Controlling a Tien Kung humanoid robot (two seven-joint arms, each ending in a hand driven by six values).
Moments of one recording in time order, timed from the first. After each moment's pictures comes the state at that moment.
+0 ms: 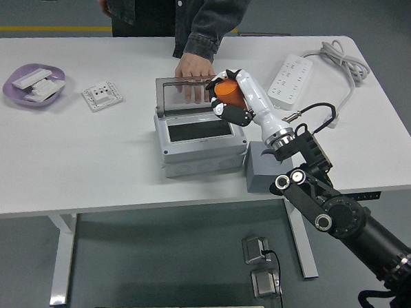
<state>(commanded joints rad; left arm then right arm) 0.04 0.11 -1.33 -0.18 0.91 0.14 0.22 0.66 -0.08 0.82 0.99 -1.67 -0.32 0.22</state>
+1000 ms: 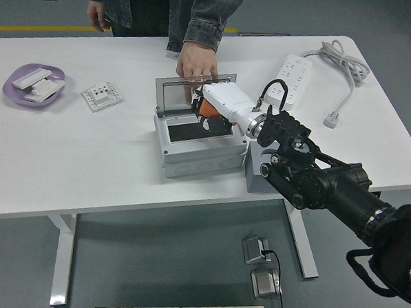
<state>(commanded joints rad) 0.00 0.13 -1.33 -0.18 0.93 0.14 0.21 0.86 0.00 0.63 0.61 -1.94 -0.27 0.26</state>
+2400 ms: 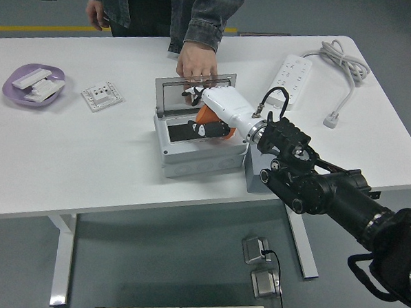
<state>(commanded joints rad) -0.01 0.13 -1.30 -0.18 0.92 0.13 0.20 0.85 0.00 0.61 0.60 -1.91 -0.31 0.28</state>
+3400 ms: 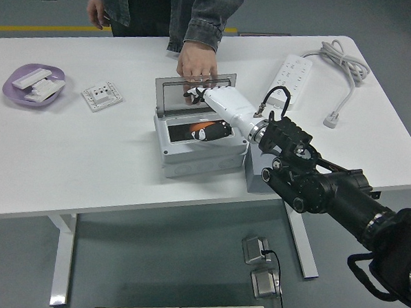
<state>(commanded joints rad) 0.00 0.13 -1.30 -0.18 0.92 0.13 0.20 0.85 0.00 0.63 0.60 -1.92 -0.28 0.29</state>
